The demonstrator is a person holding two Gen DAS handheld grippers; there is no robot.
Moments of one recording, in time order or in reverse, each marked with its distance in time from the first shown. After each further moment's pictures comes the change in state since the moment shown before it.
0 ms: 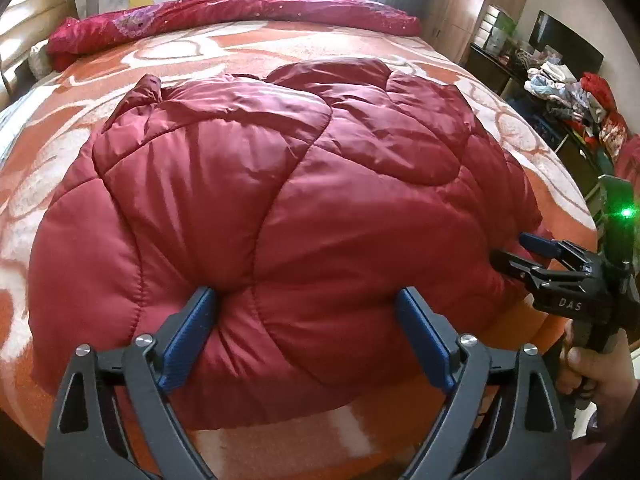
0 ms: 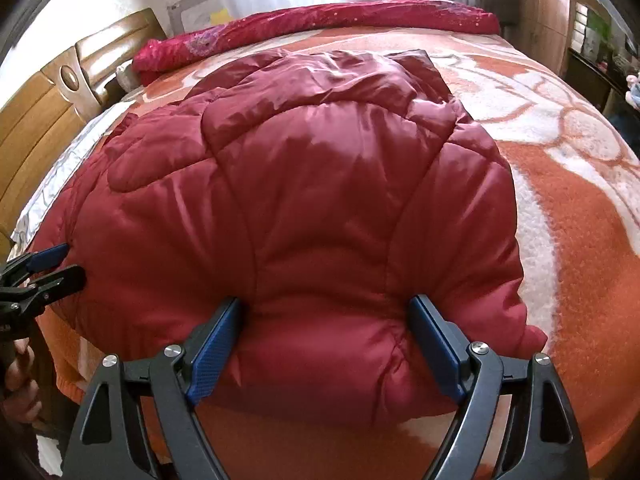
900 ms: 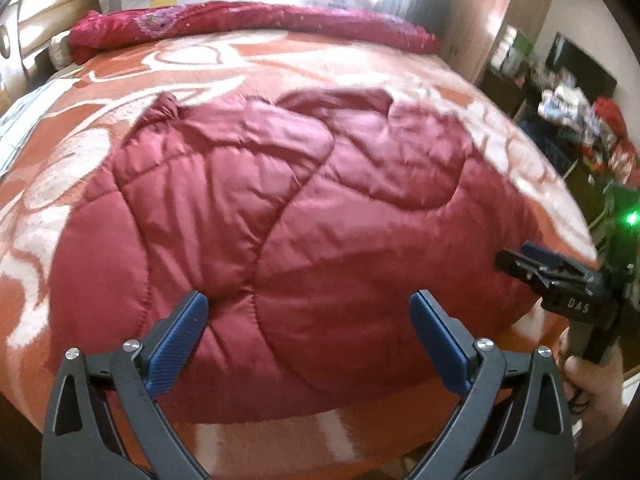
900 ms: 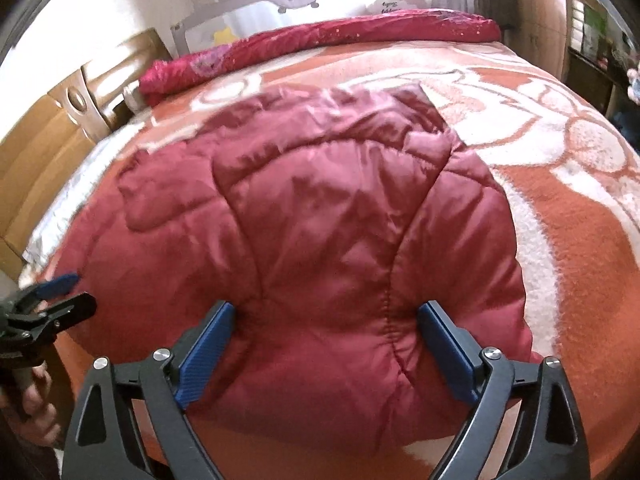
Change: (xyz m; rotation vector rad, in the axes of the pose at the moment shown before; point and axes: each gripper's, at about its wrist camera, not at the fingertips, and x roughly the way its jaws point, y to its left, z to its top) left arm -0.028 -0.010 0.013 -0.100 -0.052 0.027; right arm -0.023 0.003 0.026 0.045 -0.069 0.082
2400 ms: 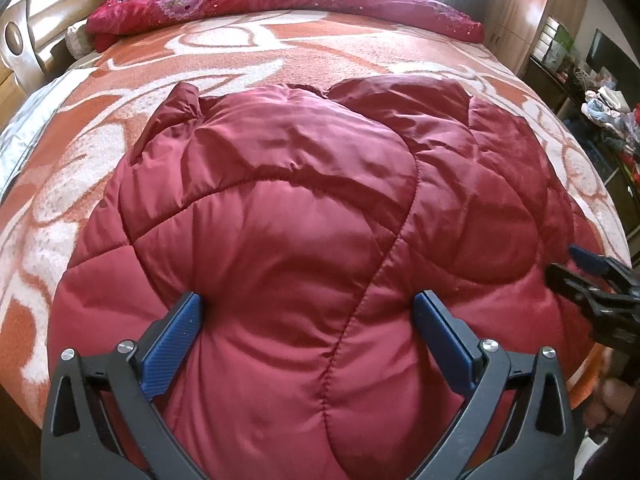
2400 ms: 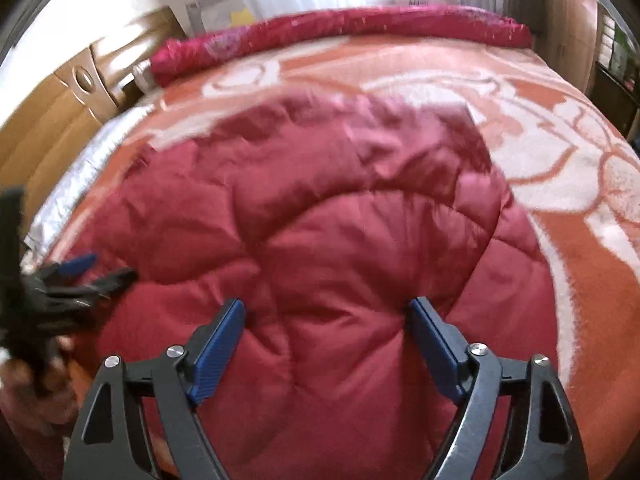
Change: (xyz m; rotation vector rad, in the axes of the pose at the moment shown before) left arm 0.065 0.022 0.039 -0.020 0.091 0.146; right arm 0.055 0.017 0.038 -0.077 0.095 -0.009
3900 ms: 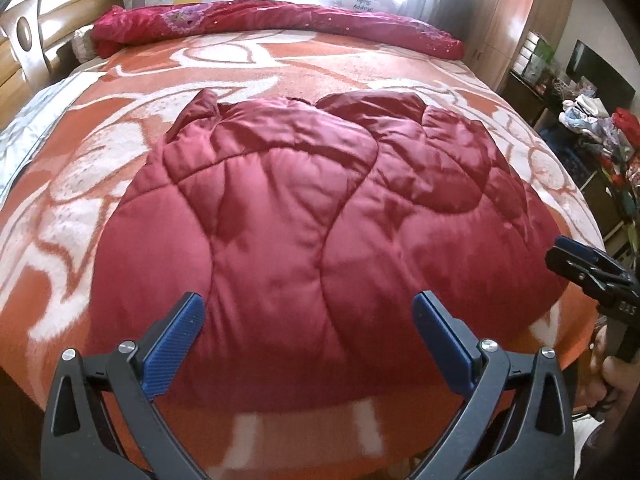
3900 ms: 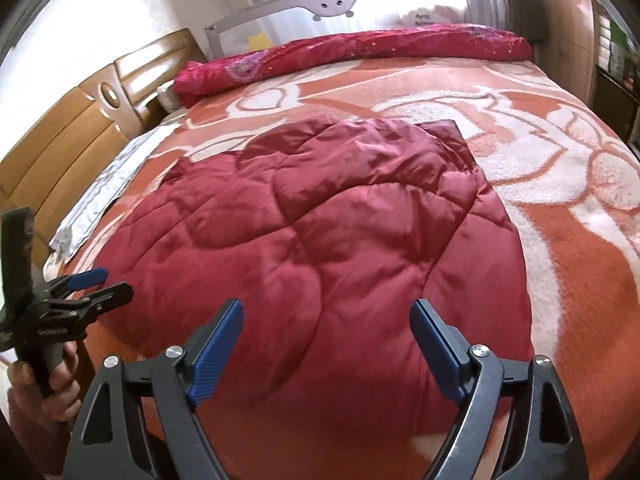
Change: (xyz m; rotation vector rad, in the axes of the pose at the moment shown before) left arm -0.067 0.011 -0.049 -0.005 -0.068 -0.059; right arm -0.078 0.007 -0.039 -0.018 -0.093 0.082
